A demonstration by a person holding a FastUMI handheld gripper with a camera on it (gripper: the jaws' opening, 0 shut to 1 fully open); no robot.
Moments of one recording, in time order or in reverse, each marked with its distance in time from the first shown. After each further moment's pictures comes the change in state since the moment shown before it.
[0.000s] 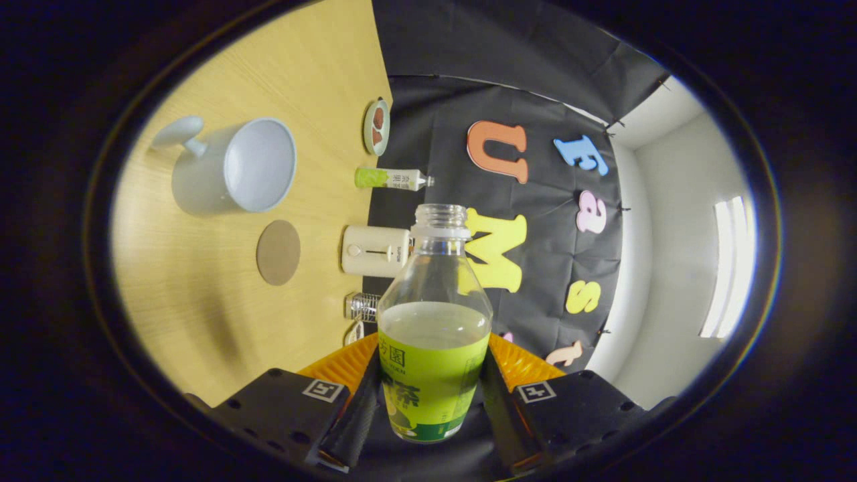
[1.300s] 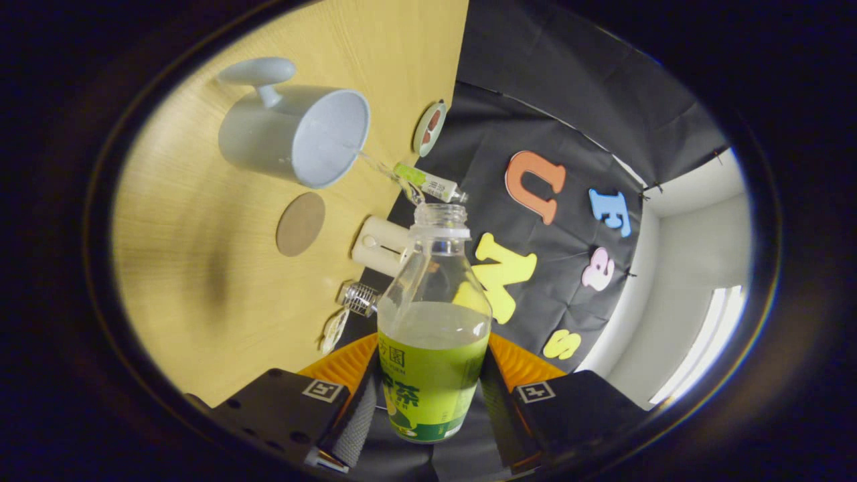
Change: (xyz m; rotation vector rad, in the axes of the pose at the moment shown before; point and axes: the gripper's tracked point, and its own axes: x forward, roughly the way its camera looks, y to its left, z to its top) arm -0.001 -0.014 0.019 -0.302 -0.033 -0.013
